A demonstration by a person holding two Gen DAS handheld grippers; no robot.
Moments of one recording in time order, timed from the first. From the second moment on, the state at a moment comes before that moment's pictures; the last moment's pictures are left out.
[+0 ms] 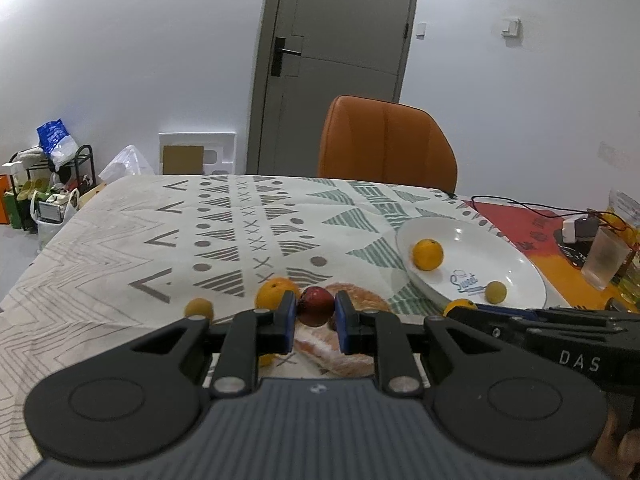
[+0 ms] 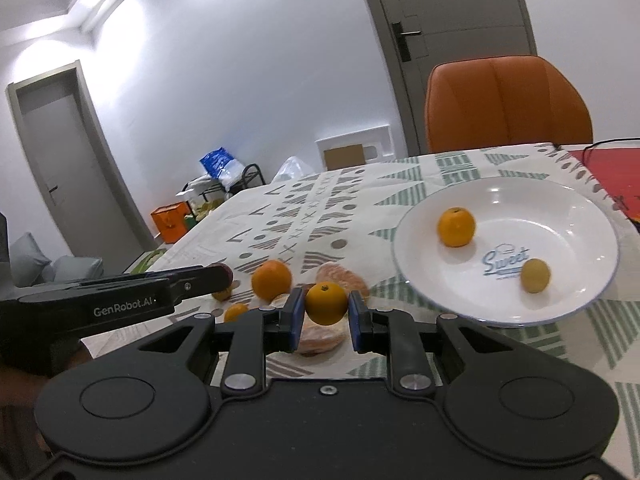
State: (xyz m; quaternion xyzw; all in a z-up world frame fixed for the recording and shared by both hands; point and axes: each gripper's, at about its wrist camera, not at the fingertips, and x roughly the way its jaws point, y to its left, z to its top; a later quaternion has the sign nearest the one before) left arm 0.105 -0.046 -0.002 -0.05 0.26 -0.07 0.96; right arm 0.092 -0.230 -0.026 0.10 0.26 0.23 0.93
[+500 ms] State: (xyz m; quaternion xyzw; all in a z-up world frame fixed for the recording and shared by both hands) left arm 0.119 -0.083 -0.003 -0.03 0.27 -0.10 0.96; right arm 0.095 -0.271 -0.033 0.12 0.25 0.20 0.94
